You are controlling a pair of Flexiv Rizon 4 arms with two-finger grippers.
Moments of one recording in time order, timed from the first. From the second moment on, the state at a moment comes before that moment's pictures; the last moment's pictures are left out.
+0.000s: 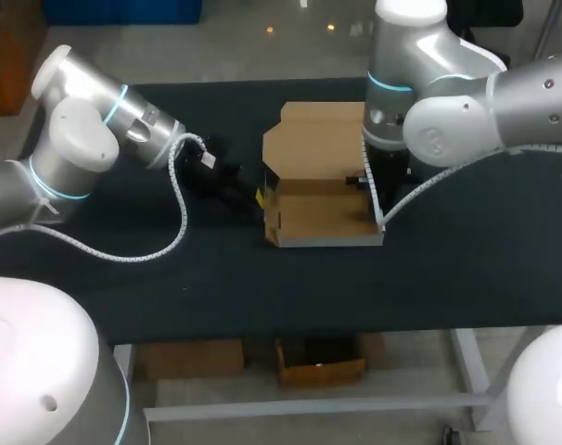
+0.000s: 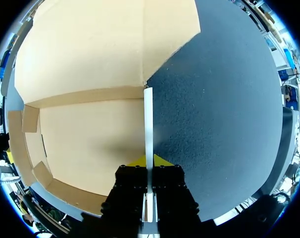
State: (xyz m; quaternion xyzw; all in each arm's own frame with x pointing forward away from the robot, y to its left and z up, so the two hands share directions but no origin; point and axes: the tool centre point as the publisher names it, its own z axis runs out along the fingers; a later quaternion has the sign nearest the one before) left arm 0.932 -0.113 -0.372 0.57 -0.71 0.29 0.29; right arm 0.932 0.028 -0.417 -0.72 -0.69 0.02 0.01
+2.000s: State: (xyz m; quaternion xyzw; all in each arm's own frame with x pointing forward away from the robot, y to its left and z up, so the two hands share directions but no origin) left arm 0.953 -0.159 -0.383 0.67 -0.70 0.24 0.11; right arm 0.932 0.028 -0.417 -0.72 -0.69 0.02 0.01
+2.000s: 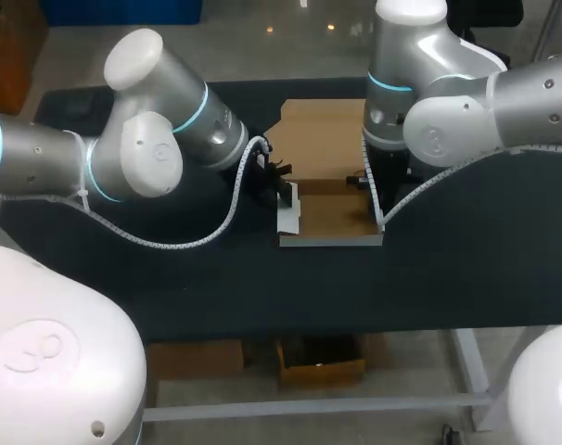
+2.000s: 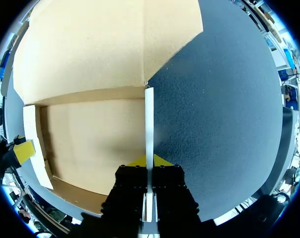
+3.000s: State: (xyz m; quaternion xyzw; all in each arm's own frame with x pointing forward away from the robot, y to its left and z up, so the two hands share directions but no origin) left arm 0.956 -0.151 -0.407 0.71 -0.68 0.16 0.03; right arm 0.933 0.028 -0.416 -0.72 -0.69 0.02 0.01
